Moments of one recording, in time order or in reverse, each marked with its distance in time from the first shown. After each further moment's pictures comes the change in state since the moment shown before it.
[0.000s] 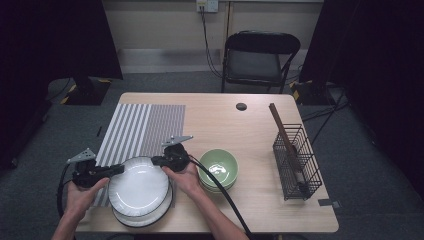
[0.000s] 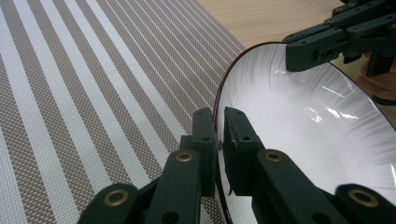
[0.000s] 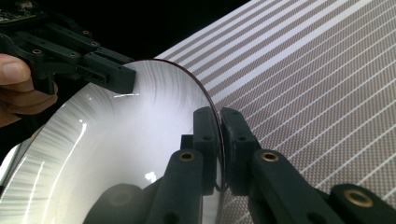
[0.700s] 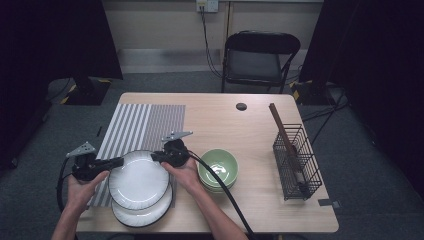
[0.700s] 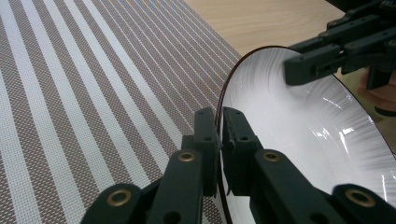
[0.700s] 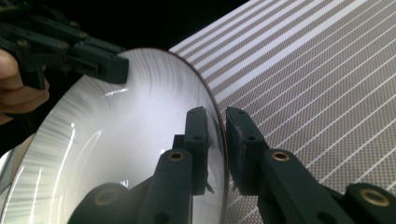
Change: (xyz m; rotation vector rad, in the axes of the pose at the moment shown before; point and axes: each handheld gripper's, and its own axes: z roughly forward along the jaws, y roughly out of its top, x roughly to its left) left arm 0.004 0.014 0.002 -0.025 0.022 0.018; right arm -0.007 0.008 0.003 -0.001 -0.026 0.011
